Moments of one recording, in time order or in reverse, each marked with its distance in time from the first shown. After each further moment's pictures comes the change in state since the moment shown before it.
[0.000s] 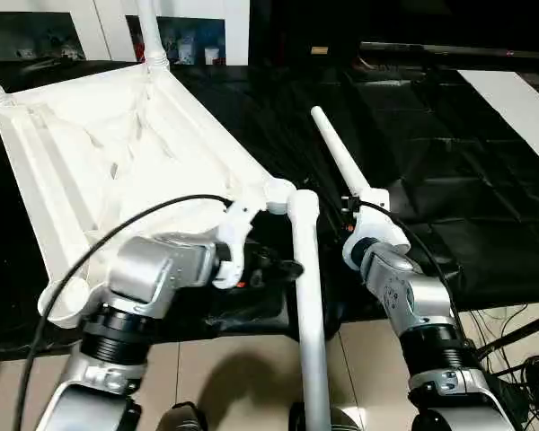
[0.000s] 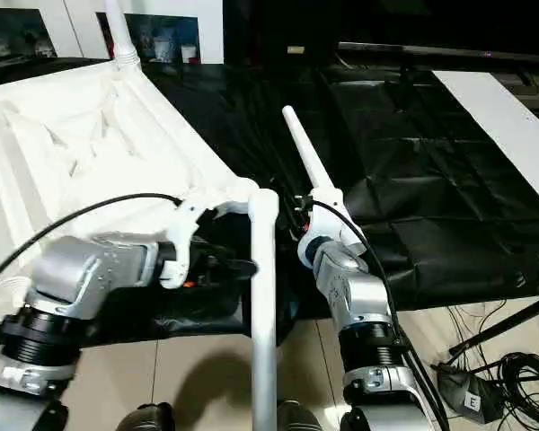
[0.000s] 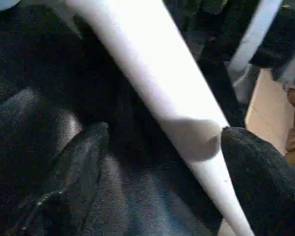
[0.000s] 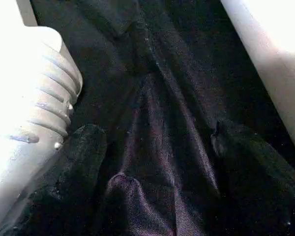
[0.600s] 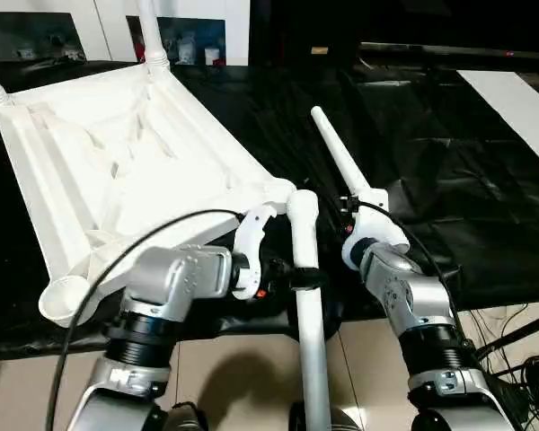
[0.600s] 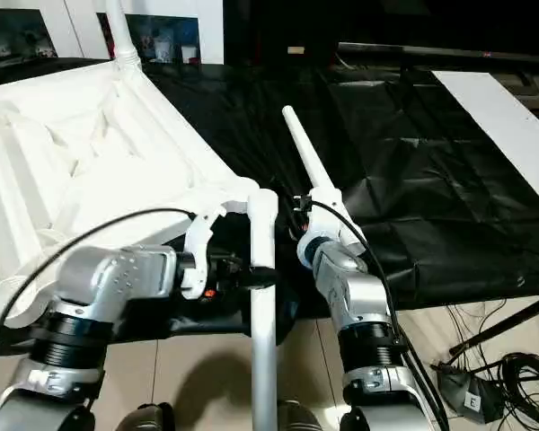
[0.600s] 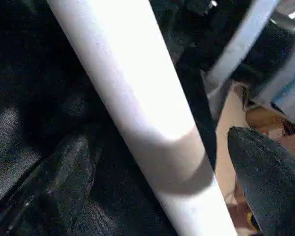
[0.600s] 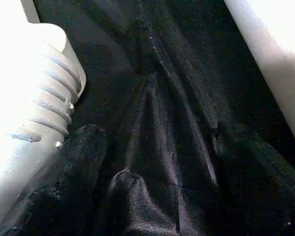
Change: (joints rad) left arm 0.010 -0.139 0.075 0.119 -0.056 -0.019 0.058; right arm 0.000 0.001 0.001 0.001 -0.007 0.001 -0.001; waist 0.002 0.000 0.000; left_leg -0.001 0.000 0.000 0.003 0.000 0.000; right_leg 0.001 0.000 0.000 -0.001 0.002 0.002
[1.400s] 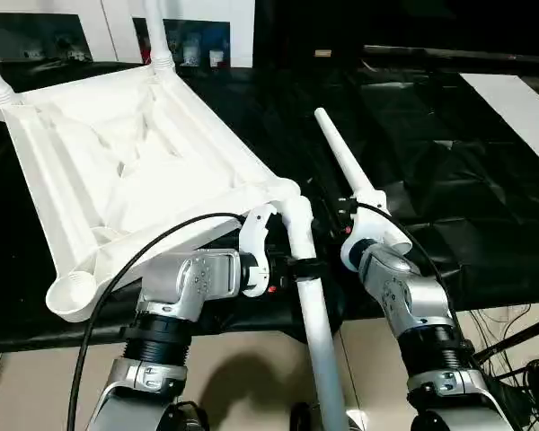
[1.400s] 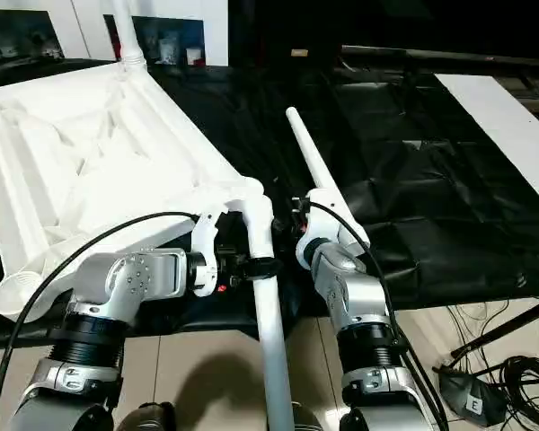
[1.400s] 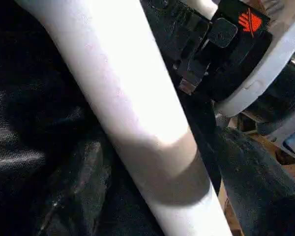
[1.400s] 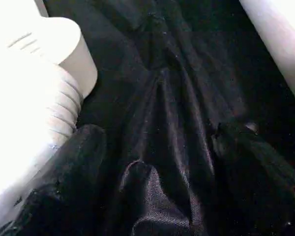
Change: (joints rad) left arm -0.004 -0.079 0.078 0.074 -0.014 -0.029 0.078; right arm 0.002 0.003 0.000 0.001 -0.001 0.001 -0.002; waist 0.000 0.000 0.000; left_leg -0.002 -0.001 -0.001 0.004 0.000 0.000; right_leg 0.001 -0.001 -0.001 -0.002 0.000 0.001
